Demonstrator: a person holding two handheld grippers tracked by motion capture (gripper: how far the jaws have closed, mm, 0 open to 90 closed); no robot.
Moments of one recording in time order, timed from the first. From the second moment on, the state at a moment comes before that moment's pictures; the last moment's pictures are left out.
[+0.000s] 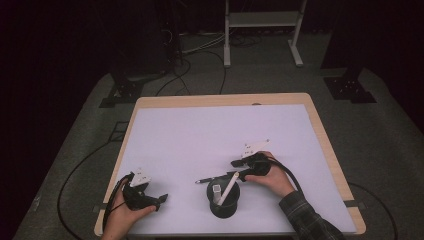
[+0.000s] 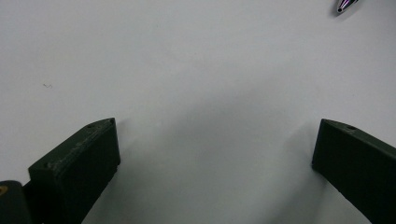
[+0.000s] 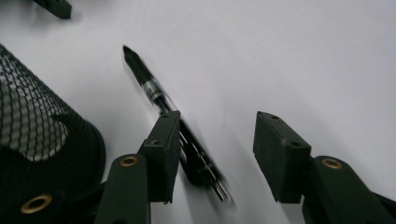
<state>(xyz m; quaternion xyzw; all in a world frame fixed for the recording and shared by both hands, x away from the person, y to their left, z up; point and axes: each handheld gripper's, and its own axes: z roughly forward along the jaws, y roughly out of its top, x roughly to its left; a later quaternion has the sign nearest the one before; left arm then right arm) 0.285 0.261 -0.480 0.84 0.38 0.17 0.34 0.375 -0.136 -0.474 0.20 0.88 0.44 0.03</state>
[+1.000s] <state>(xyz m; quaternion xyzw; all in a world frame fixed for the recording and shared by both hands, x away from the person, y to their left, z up) 0.285 0.262 -0.479 0.84 0.38 0.17 0.34 0.396 -0.100 -0.479 0.17 0.89 0.43 0.02</state>
